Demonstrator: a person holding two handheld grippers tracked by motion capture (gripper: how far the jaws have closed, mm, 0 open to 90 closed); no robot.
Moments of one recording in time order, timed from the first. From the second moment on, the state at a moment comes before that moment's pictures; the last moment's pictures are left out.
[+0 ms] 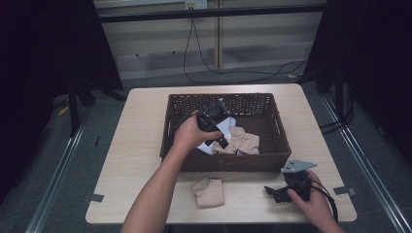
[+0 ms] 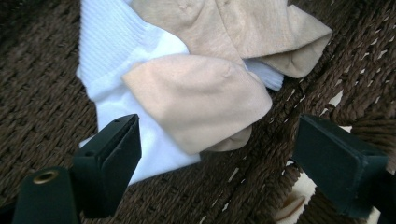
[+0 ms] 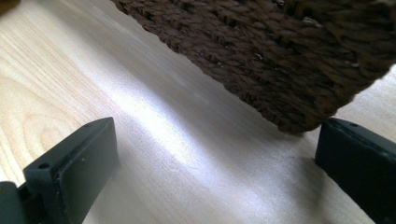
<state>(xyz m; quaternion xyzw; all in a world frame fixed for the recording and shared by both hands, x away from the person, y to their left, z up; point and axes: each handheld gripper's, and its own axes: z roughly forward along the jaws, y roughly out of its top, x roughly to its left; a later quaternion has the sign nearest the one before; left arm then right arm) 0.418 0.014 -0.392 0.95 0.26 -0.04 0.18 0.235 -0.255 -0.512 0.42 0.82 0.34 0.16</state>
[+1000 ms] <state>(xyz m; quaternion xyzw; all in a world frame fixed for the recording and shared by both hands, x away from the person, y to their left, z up) 0.429 -0.019 -0.439 0.94 0.28 -0.05 0.18 0.235 -0.255 -0.511 0.43 0.82 0.34 0.16</state>
